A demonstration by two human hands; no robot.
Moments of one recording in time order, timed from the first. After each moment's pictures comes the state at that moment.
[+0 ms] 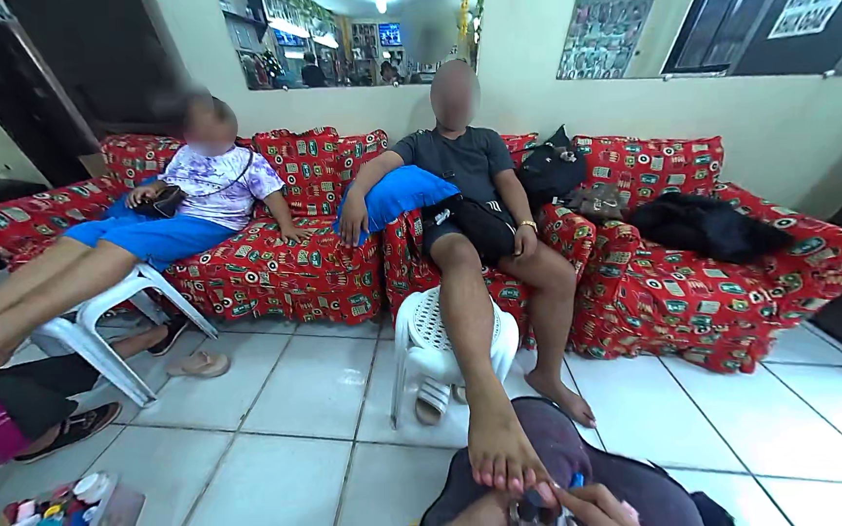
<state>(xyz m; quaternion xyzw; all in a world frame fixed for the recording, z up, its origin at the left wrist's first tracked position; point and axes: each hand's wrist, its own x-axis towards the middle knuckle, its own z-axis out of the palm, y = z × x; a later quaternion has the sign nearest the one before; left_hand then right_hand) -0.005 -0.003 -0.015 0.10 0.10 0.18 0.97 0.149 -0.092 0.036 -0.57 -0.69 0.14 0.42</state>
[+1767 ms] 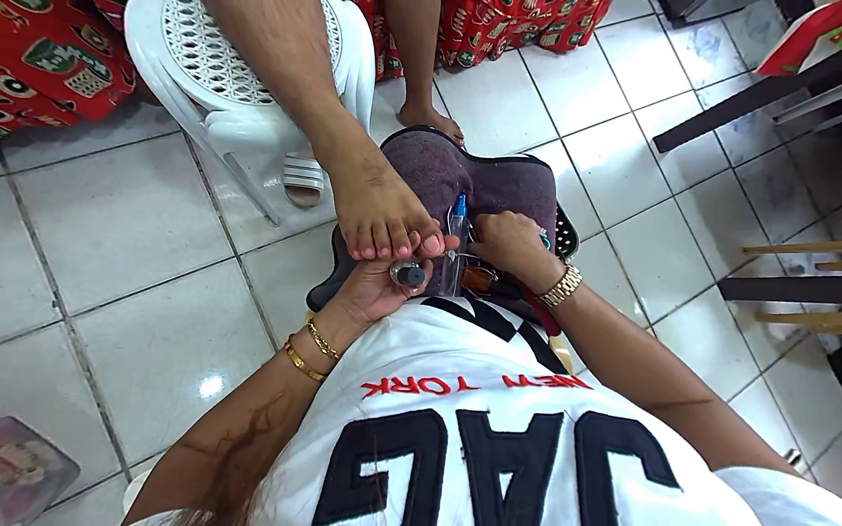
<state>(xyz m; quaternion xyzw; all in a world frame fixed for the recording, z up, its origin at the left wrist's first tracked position) -0.011 0.013 -0.071 0.12 0.01 0.17 0.98 0.199 -0.059 -0.013 -0.83 -0.47 0.27 -0.14</state>
